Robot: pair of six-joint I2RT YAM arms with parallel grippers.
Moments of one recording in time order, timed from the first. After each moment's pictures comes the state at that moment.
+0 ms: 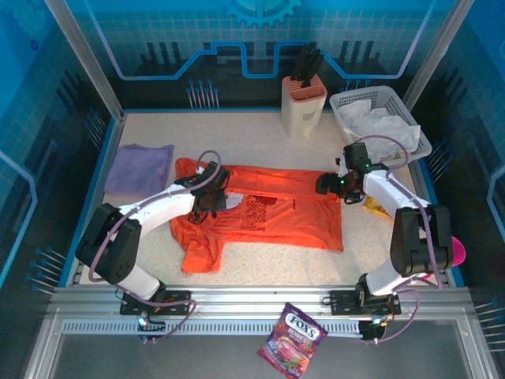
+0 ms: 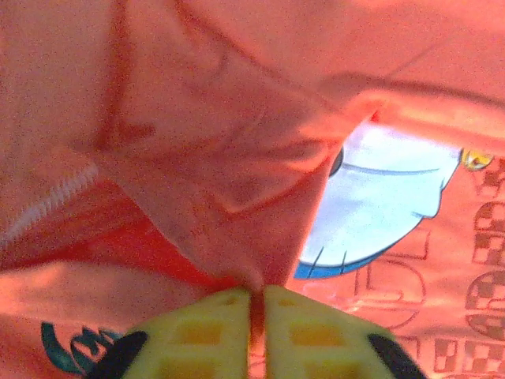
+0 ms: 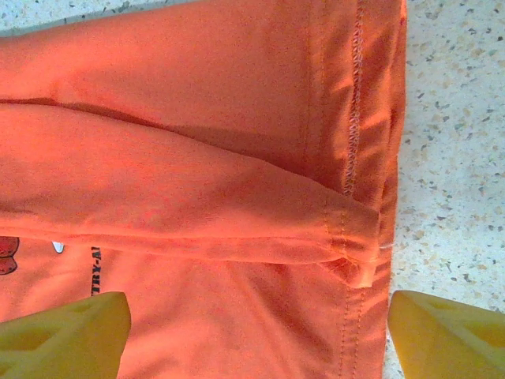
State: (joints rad) left arm -0.51 1.55 0.93 -0.56 -0.21 -0.63; right arm 0.09 1.55 1.00 -0.62 -0.16 0.28
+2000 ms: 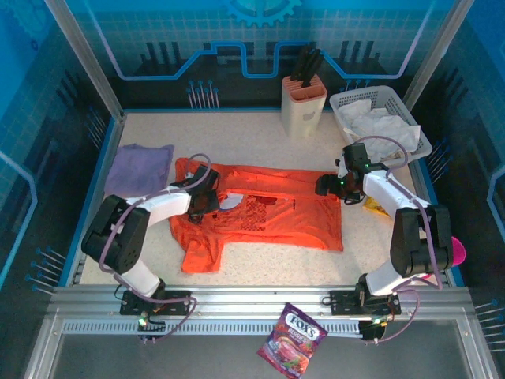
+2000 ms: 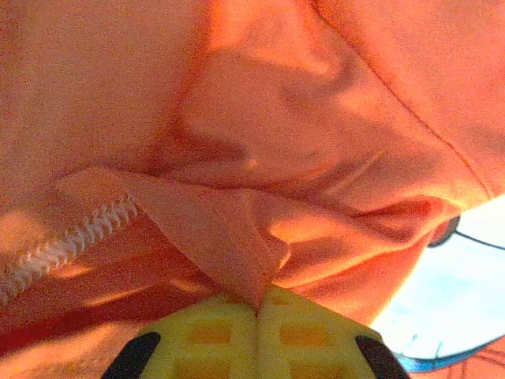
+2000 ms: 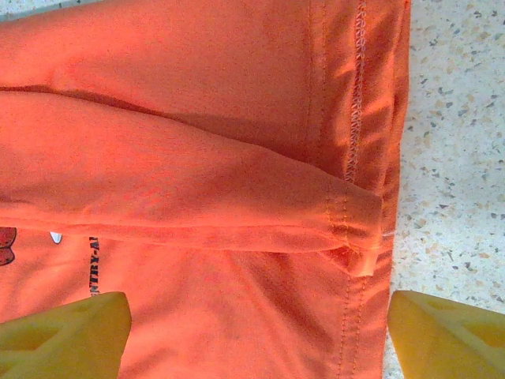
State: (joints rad) left arm -0.38 1.61 0.82 -0.37 -0.14 -0.70; right arm 0.09 1.55 0.99 -0.64 -0.16 0.28
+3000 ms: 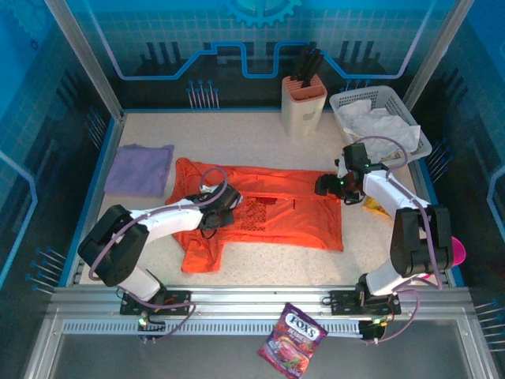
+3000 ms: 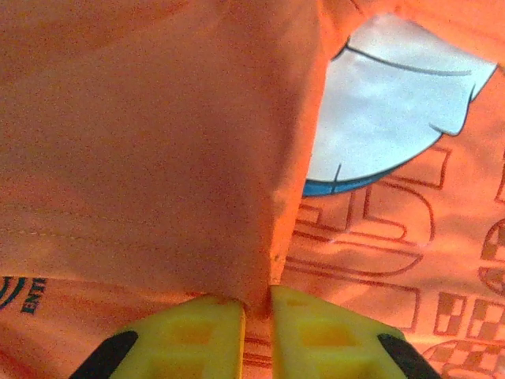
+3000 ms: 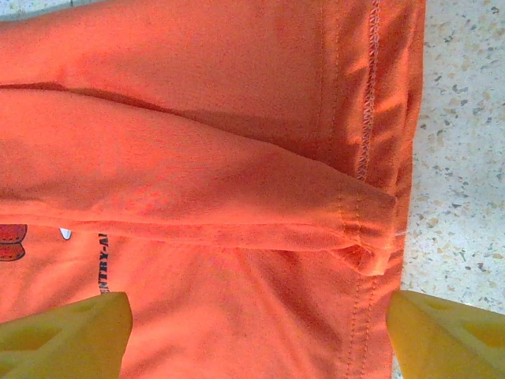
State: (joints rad) left arm -0.64 1.56 0.80 -0.45 -0.24 -0.88; right arm 0.09 1.55 0.99 -0.64 -0.18 0.28
